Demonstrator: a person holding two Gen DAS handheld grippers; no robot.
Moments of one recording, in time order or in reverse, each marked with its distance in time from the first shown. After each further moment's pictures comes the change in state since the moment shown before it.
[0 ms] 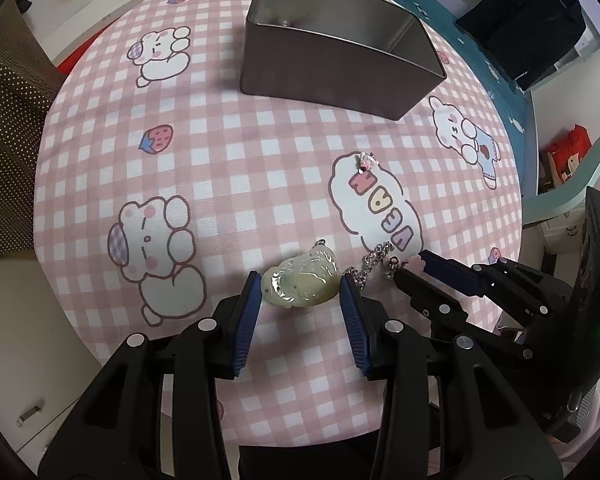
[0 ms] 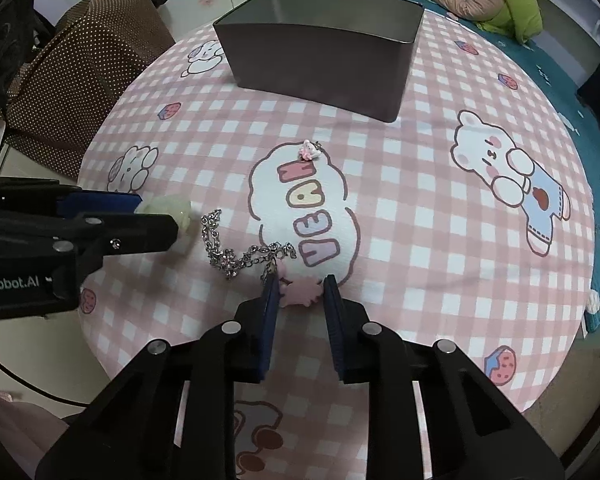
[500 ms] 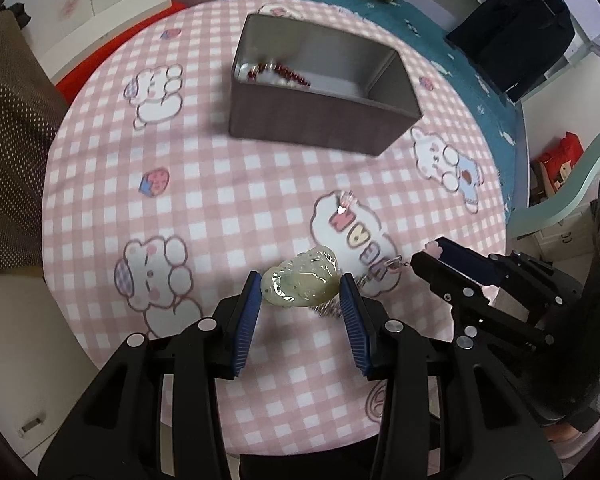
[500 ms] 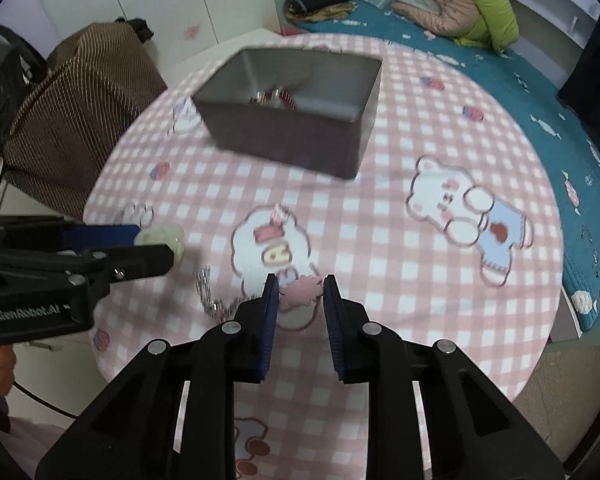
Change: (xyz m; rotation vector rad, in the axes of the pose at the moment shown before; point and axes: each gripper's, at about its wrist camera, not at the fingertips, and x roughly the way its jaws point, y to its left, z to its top) left arm -0.021 -0.011 0.017 0.018 -0.068 -0.016; right arm -0.038 -0.019 0.024 0.055 -0.109 -0.026
